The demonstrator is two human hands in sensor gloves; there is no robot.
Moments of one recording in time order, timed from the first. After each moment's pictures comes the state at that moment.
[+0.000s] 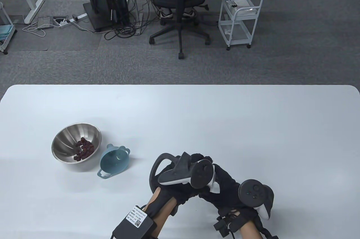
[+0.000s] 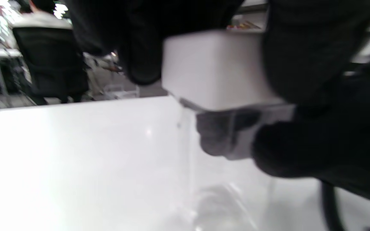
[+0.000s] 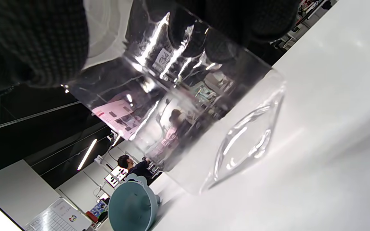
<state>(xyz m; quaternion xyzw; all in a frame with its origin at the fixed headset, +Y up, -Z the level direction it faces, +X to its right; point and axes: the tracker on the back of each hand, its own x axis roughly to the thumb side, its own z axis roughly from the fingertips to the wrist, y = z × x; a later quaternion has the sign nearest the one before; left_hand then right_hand) -0.018 -0.605 -0.288 -0.07 -0.30 -0.02 0.95 0.153 -0.722 -0.270 0.14 -0.06 0.88 0.44</state>
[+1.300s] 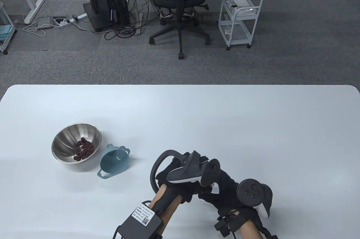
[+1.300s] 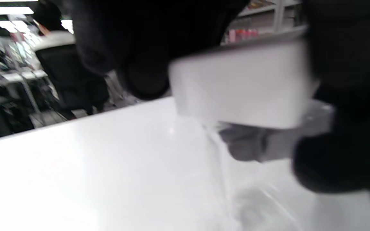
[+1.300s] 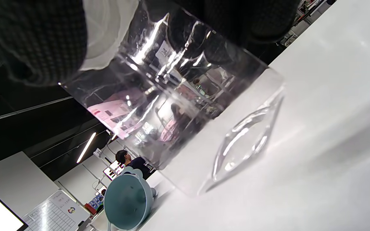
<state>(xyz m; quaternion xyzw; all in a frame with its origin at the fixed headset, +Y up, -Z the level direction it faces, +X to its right) -0.005 -0.601 -0.293 -0.06 -0.26 -0.10 0.96 0.153 -0.726 -0.273 0.15 -0.05 0.88 0.44</state>
